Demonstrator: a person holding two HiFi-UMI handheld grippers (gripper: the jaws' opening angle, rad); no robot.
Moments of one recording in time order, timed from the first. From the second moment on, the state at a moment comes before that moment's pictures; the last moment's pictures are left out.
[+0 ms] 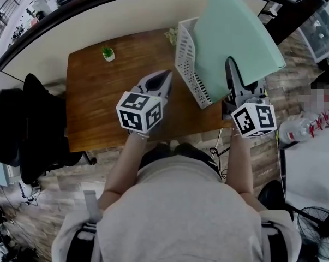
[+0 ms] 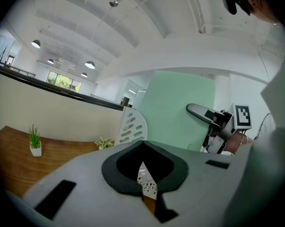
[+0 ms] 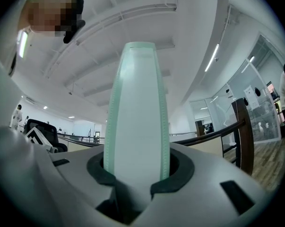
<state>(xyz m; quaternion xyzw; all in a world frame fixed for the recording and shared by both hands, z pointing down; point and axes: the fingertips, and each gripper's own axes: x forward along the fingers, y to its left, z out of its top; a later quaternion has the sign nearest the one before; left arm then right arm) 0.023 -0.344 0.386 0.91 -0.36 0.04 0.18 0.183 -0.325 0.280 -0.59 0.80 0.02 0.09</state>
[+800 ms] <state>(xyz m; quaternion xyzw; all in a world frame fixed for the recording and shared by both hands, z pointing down) 0.011 -0.364 0.410 0.90 -0.38 0.04 0.22 0.164 -0.354 0.322 -0.58 0.82 0.02 0.04</state>
